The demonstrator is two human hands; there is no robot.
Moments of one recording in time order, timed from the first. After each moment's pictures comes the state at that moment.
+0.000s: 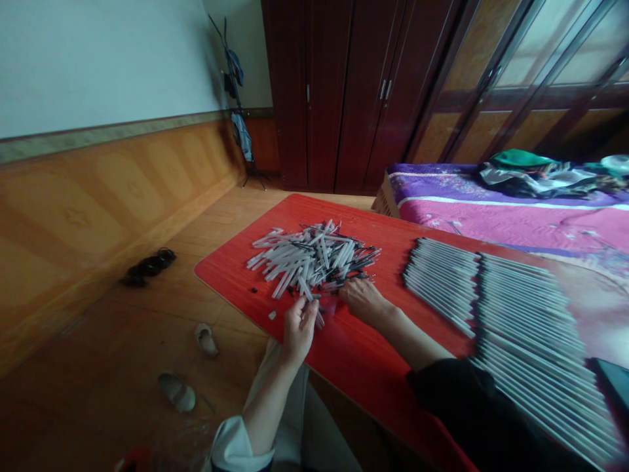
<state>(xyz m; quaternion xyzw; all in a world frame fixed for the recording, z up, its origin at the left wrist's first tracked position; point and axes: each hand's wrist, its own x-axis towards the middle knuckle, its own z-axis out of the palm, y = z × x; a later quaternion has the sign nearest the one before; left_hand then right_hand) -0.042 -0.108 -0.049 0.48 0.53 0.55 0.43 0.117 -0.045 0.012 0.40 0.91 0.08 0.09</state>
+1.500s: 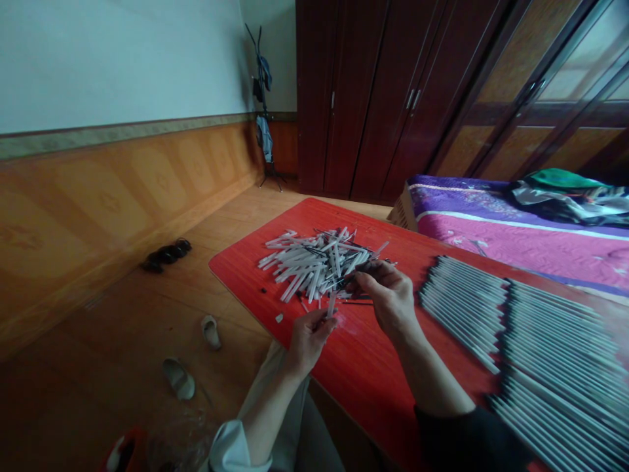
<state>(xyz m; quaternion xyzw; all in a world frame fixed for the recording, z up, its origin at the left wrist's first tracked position) -0.036 -0.113 -0.042 0.50 0.50 0.54 0.46 0.093 -0.058 0.068 0.38 0.51 -0.52 -0.57</state>
